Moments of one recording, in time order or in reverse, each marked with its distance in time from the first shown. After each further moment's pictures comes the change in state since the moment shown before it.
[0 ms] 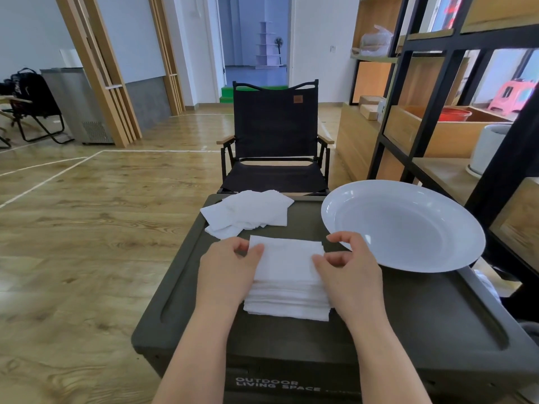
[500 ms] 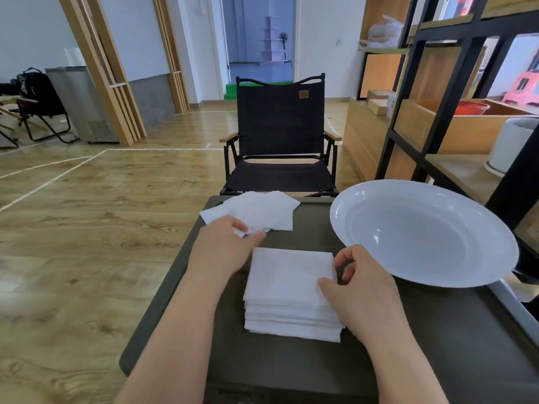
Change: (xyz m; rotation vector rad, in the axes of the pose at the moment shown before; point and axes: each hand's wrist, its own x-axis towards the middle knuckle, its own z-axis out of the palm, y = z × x) left_hand 0.068 -0.002 0.001 0.204 -0.070 0.013; right_hand 0.010 0.004 0.001 -0.276 -0.069 -0.024
